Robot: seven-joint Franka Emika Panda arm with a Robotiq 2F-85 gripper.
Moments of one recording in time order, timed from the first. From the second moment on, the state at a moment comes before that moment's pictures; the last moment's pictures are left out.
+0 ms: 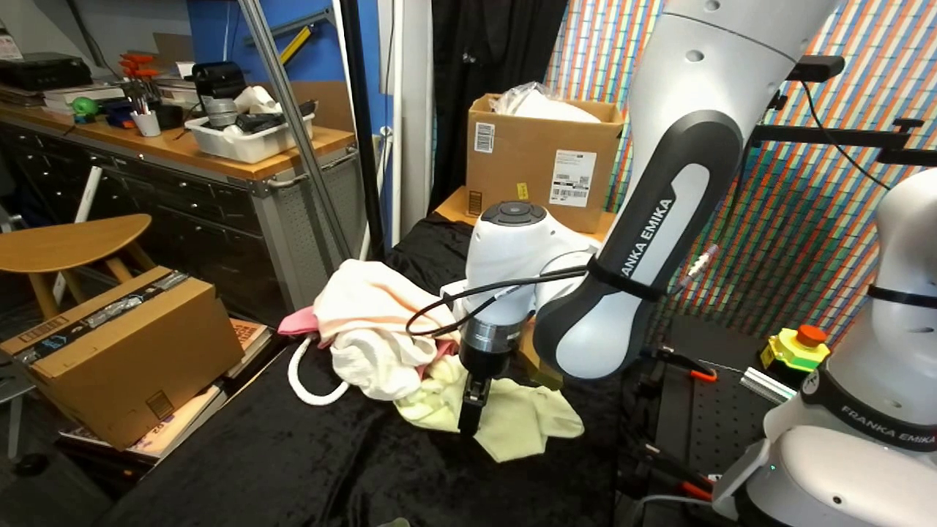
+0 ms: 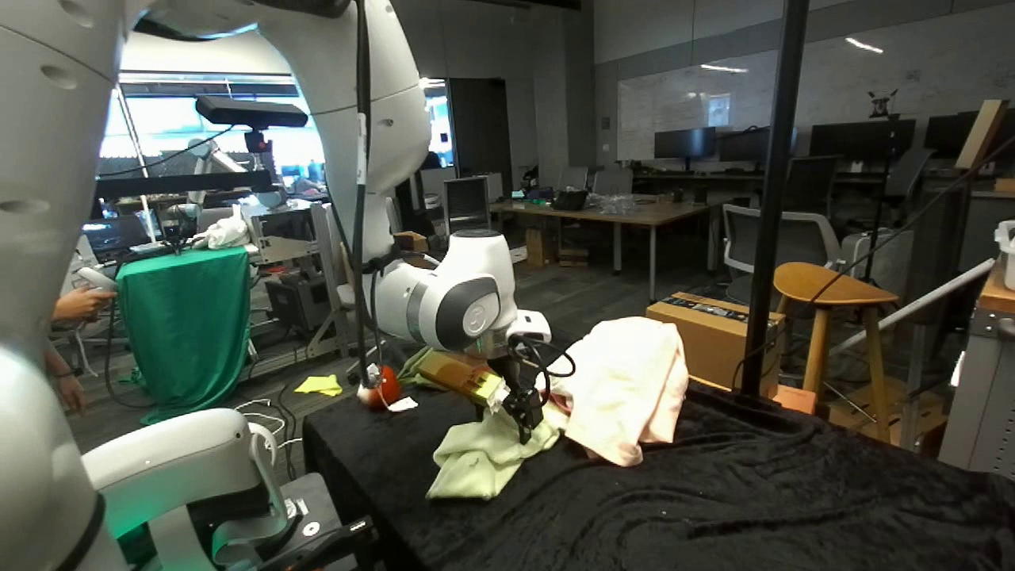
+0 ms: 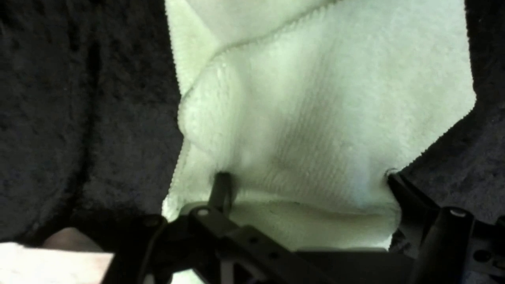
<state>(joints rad) 0.33 0.41 0.05 -2.44 -0.05 2.95 0.09</state>
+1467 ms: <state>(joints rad) 0.19 0.29 0.19 -2.40 -0.01 2.89 0.04</state>
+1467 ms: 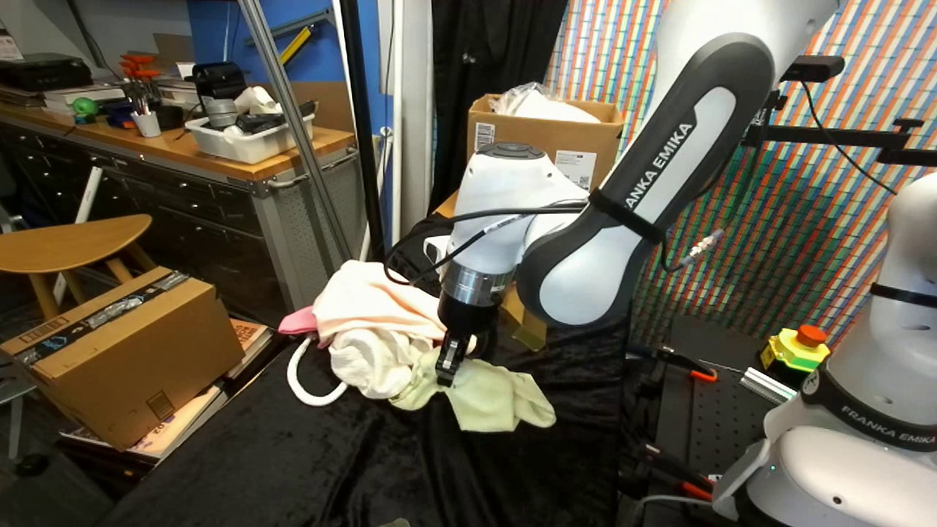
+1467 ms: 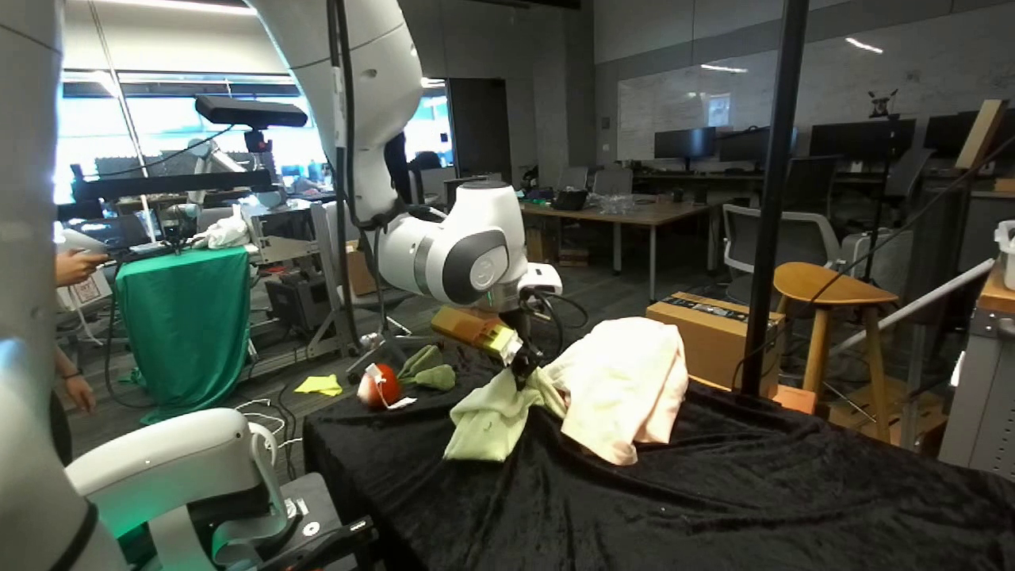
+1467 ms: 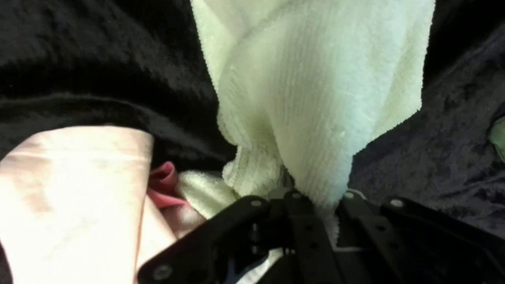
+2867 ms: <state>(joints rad) 0.18 0.40 0.07 -2.23 0.01 3.07 0.02</state>
